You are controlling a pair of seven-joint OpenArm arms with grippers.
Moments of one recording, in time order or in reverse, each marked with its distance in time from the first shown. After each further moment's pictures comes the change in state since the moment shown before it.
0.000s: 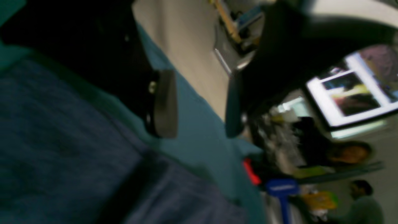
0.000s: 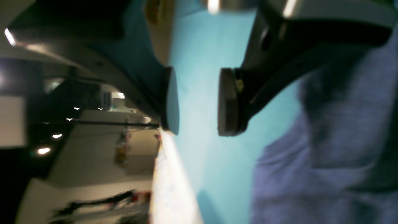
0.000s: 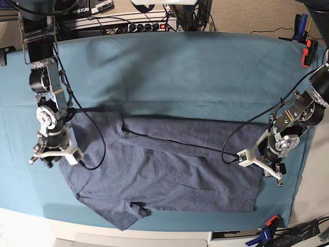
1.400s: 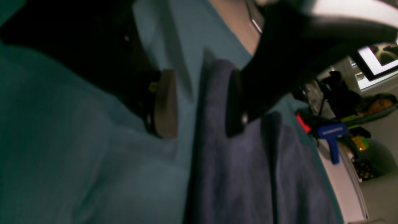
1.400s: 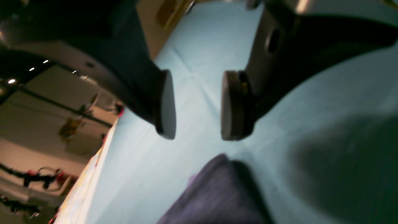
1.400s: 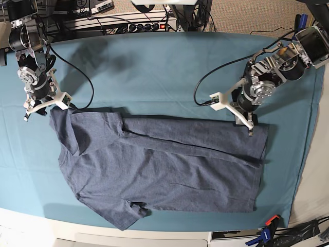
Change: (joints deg) left arm 19.8 2.1 -0.3 15.8 9.0 2.2 4.3; right arm -26.4 10.0 12.0 11.4 6.4 16.5 5.4
